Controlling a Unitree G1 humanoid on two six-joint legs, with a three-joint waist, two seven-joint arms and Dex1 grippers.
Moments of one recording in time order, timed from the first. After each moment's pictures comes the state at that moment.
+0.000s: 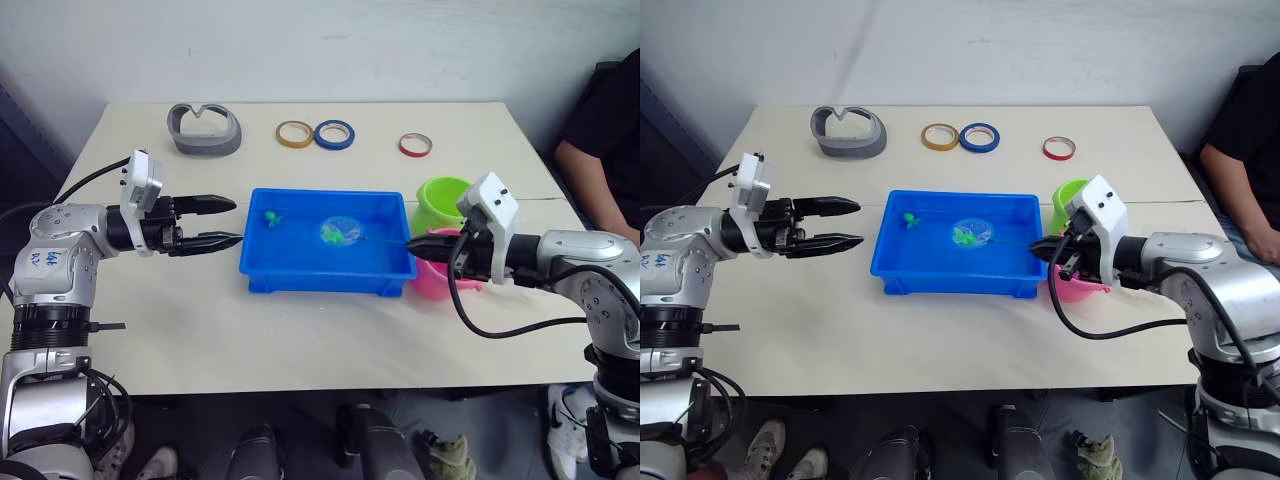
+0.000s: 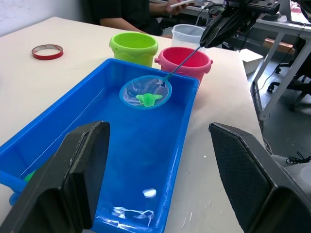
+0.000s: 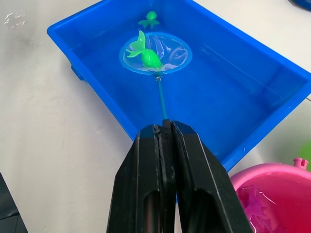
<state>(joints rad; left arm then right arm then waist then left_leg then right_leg) -0.68 0.77 0.14 0.30 -0.46 0.37 -1.33 -0.55 -0.76 -0.13 -0.43 0.51 1.14 0.85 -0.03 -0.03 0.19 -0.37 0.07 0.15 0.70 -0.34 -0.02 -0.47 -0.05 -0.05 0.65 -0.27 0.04</state>
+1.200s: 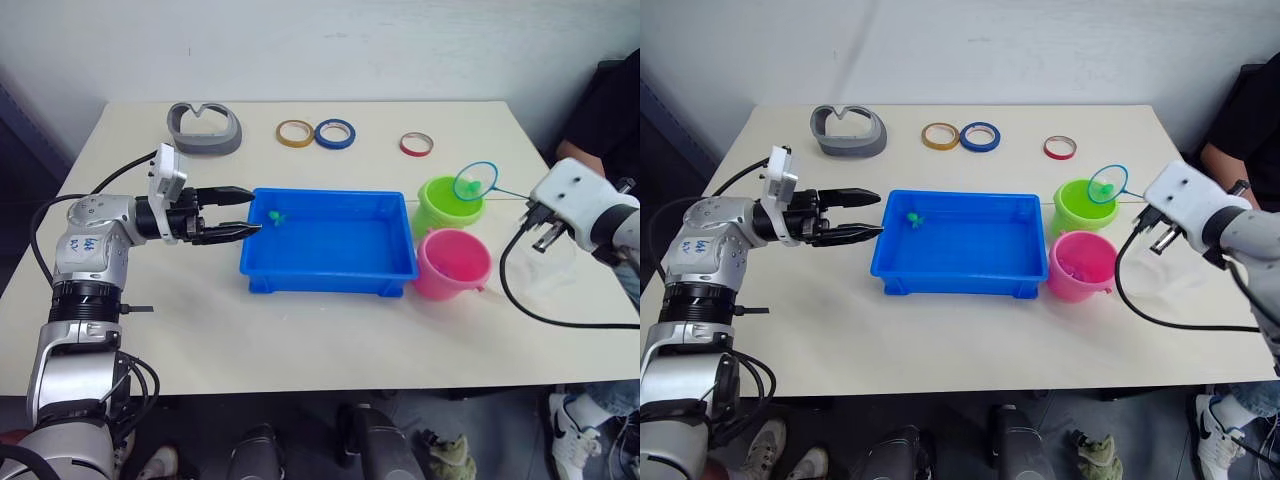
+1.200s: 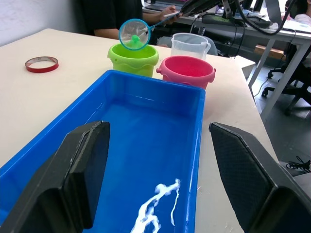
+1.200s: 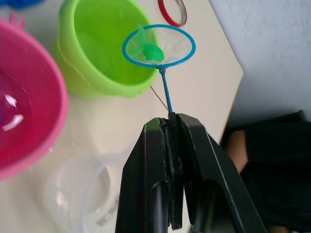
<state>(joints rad) -0.82 0.68 0.08 0.52 -0.41 0.23 -1.35 -0.40 -1.14 -0.03 -0.19 -0.04 0.53 0.63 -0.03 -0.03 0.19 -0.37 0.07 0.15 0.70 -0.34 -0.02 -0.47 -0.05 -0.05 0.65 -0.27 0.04</state>
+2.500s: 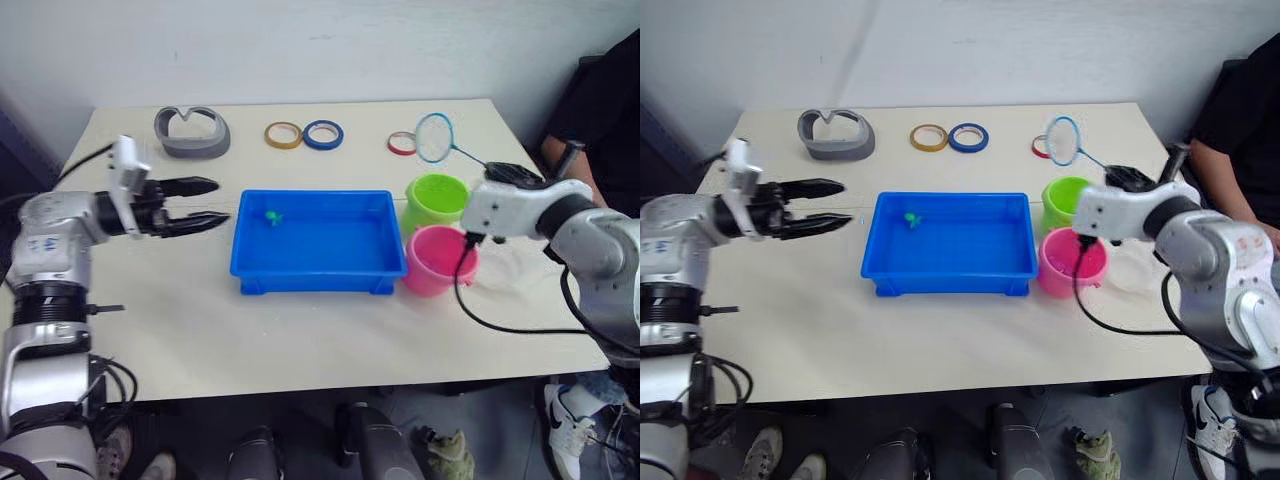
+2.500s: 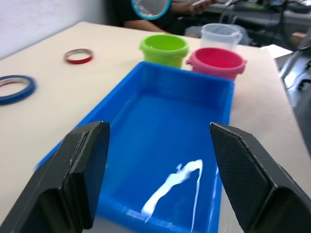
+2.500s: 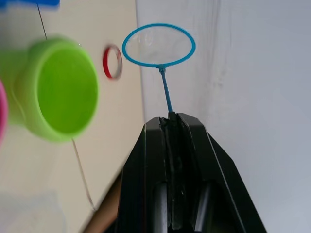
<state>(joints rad) -0.79 0.83 0.17 0.57 -0.39 0.20 -1.31 -0.52 -0.85 0.03 -0.43 -0.50 0.40 0.75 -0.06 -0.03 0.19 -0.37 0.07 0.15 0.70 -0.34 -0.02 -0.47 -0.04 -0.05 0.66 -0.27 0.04</state>
